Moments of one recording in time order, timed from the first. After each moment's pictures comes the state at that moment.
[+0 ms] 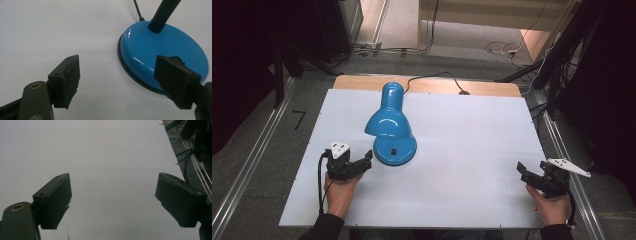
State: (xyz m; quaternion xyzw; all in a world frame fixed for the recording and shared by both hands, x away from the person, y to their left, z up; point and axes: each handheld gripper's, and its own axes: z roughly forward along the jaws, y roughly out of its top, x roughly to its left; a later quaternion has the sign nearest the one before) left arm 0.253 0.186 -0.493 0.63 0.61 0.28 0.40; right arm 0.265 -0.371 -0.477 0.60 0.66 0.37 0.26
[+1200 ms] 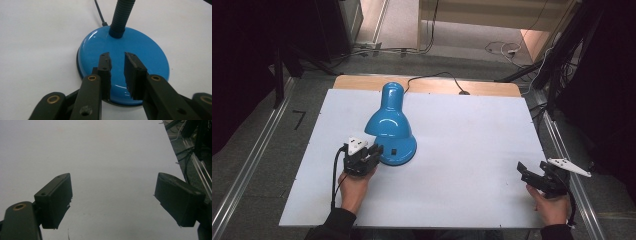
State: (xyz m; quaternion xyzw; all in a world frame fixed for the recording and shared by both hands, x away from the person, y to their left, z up) left arm 0.269 0.156 -0.494 0.67 0.55 0.23 0.44; right arm 0.265 -0.372 -0.477 0.60 0.66 0.37 0.26
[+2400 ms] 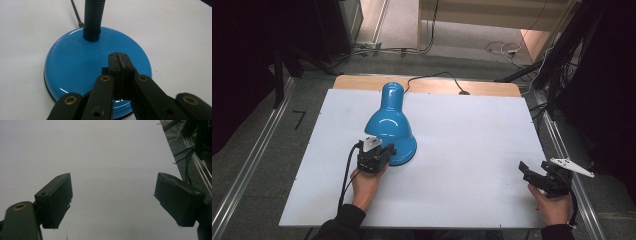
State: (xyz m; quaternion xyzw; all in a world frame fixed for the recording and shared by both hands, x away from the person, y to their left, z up) left arm 0.284 0.128 -0.496 0.69 0.53 0.21 0.45; right arm 0.265 -0.377 -0.476 0.61 0.65 0.38 0.26
